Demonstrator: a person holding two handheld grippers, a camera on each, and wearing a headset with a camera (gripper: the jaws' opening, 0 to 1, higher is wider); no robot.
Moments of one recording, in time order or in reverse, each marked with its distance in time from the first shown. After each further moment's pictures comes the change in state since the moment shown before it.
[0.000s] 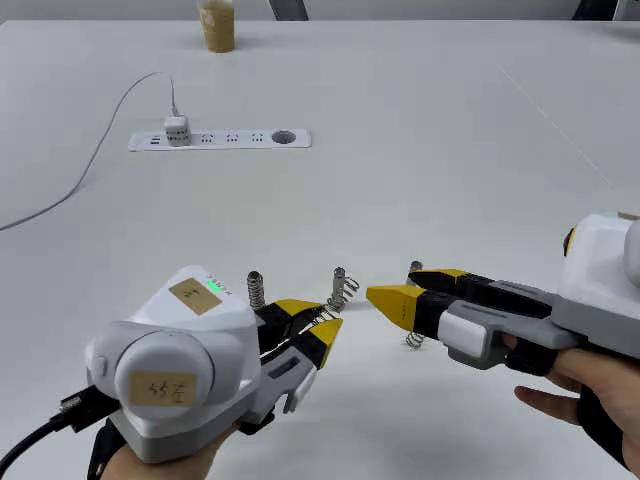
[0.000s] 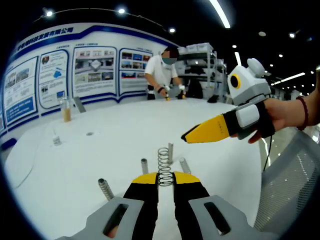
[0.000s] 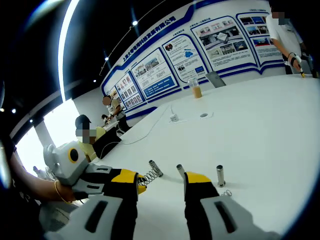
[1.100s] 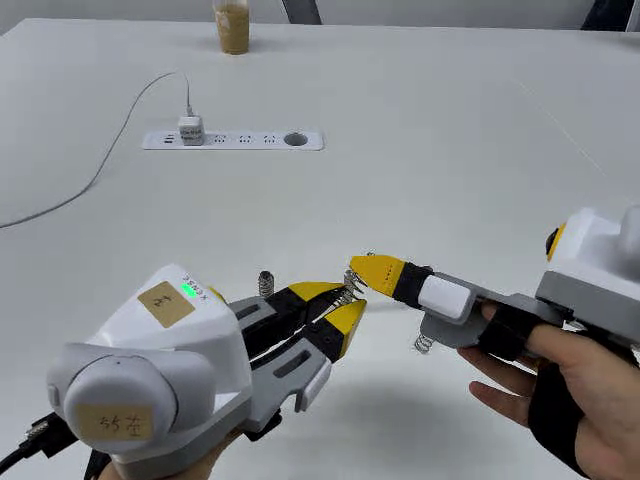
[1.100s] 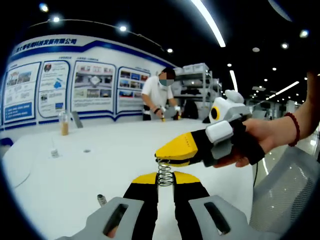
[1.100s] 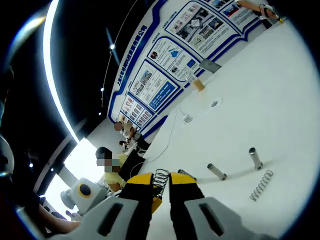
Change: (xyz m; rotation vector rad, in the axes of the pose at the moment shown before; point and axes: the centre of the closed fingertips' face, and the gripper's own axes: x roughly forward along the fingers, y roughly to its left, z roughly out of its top) left arm -0.012 -0.010 0.032 -0.016 -0.174 -0.041; right arm 0.018 0.029 0.012 0.374 -0.075 0.139
